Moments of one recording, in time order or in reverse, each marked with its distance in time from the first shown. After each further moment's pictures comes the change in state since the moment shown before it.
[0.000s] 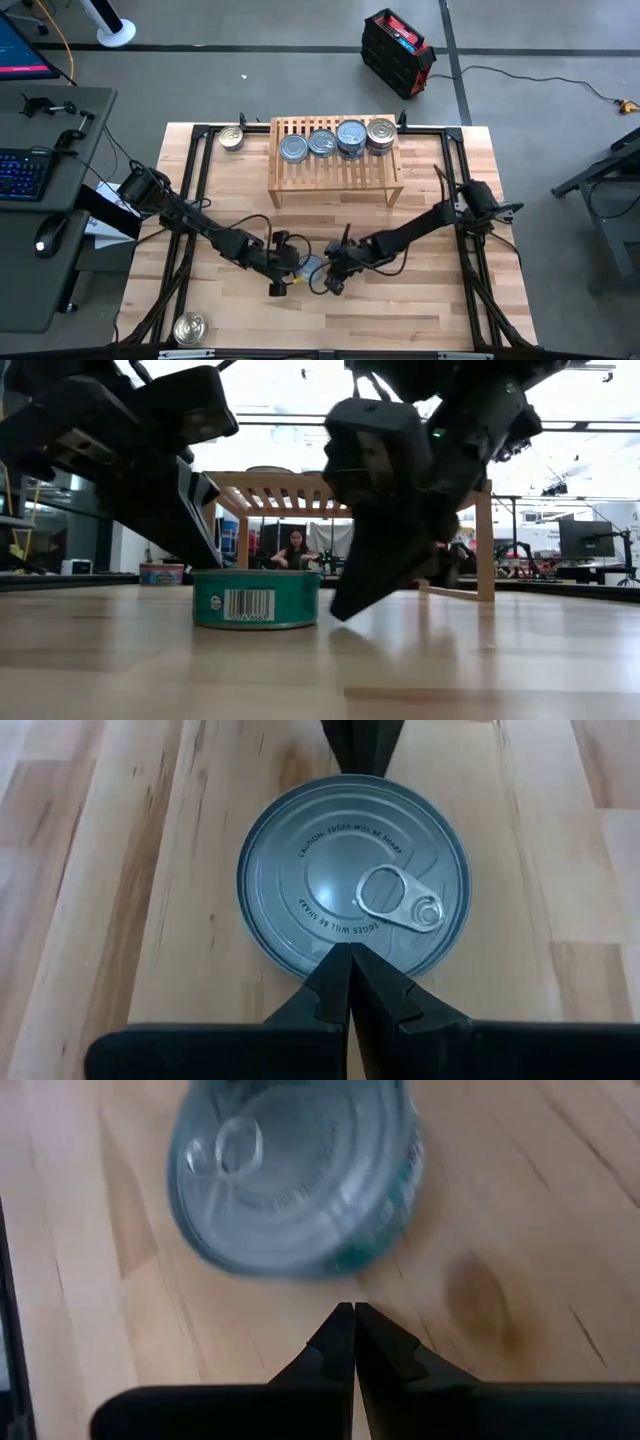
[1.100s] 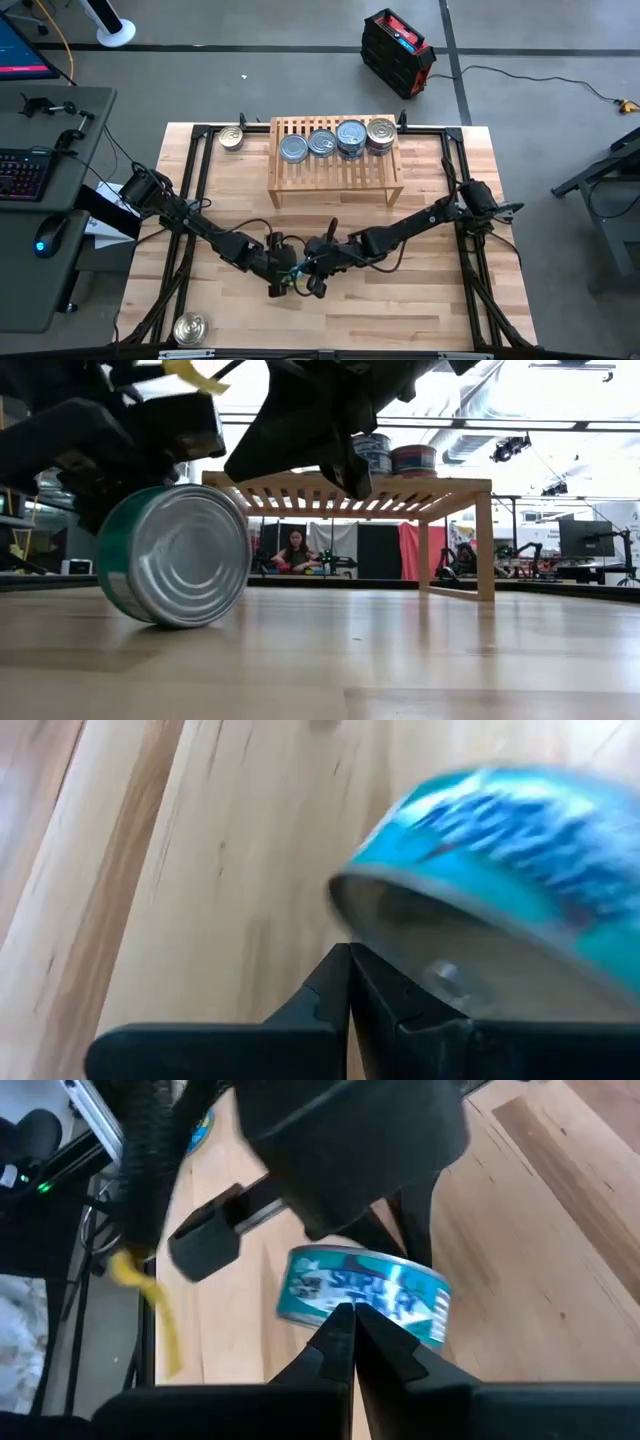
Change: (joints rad) left arm -0.020 0.011 -0.002 -0.067 -0.020 -0.159; right arm -0.012 0.000 0.256 -0.045 0.055 -0.199
